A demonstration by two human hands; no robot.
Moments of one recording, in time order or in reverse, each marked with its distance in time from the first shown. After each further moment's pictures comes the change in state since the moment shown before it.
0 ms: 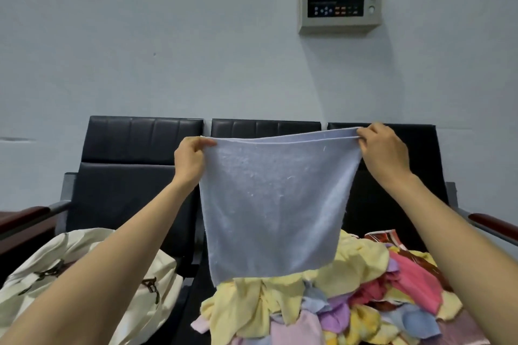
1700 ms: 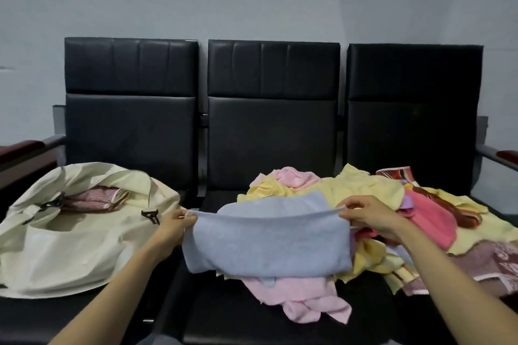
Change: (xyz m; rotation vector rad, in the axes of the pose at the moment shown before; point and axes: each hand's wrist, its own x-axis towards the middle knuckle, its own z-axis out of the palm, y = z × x) left_hand -0.164 -0.218 -0.009 -0.093 -0.383 -0.773; right_hand -0.201 0.035 0.138 1.001 -1.034 0.650
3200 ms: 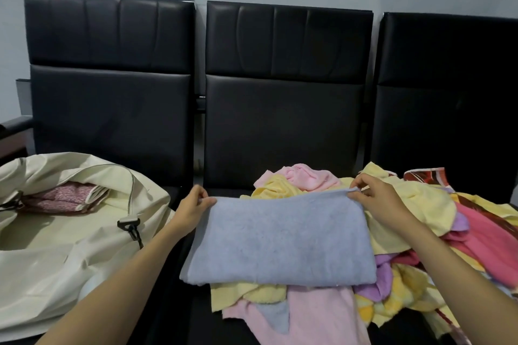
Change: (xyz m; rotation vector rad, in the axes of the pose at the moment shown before) left_hand 0.127 -0.012 0.038 0.392 -0.012 0.272; right_hand 0.105 0.002 0.017 -0.436 0.262 -0.249
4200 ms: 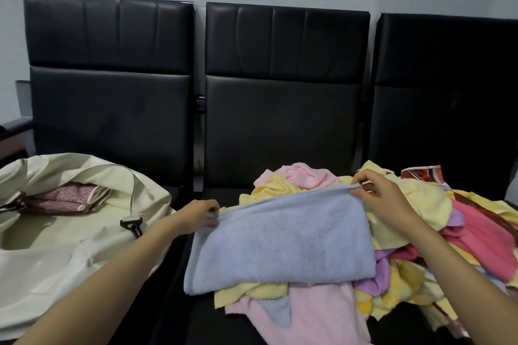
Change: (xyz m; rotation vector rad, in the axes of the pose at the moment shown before) left_hand 0.012 -0.006 -0.007 0.583 -0.438 0.116; right_hand -0.016 -0.012 -0.008 0.077 0.063 -0.071
